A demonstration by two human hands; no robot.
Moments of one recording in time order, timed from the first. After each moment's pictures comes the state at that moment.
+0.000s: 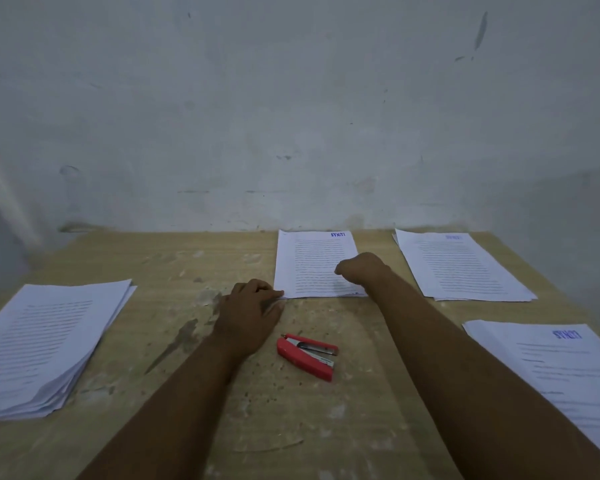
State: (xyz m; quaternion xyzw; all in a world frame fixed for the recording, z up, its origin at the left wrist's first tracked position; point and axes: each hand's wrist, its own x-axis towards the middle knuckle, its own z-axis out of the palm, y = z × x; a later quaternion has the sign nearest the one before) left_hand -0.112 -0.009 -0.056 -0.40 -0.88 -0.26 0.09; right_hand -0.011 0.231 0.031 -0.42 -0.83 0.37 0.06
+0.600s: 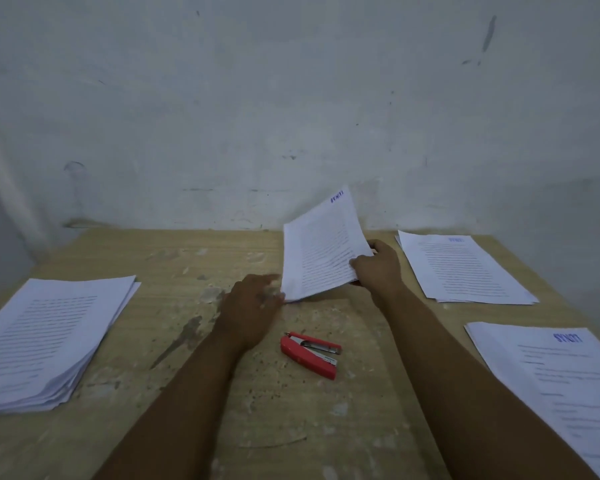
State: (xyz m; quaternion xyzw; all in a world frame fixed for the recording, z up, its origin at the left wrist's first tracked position) left_hand -0.107 -0.010 -0.047 -0.33 -0.86 -0.39 0.03; right_hand 0.017 0.216 0.033 -0.32 -0.69 0.59 0.29
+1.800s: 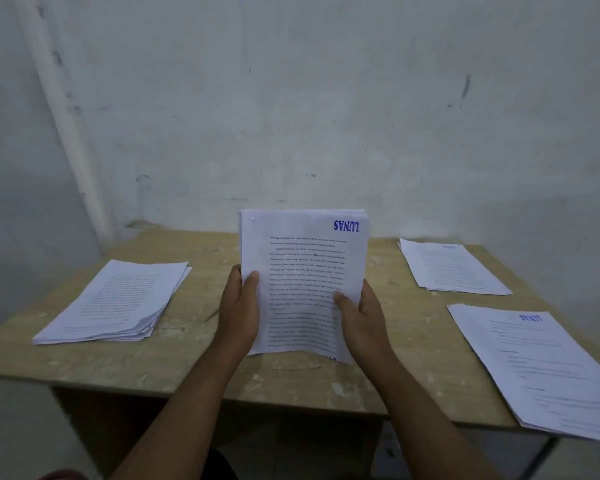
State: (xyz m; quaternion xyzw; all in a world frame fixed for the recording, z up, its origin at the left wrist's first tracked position) left_hand 0.058 -0.117 0.042 -0.17 -0.69 -0.70 0.02; right_hand 0.165 0.045 0.022 -0.17 -0.71 0.59 0.34
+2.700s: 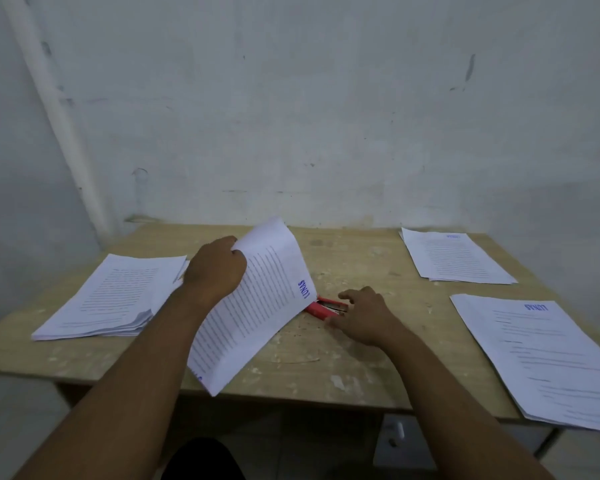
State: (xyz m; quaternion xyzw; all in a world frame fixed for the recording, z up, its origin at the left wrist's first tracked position) left_hand -0.020 -0.138 0.084 -0.24 -0.92 -0.32 0.08; right_hand 0.133 0.112 -0.005 -0.25 -0.94 0.24 0.05
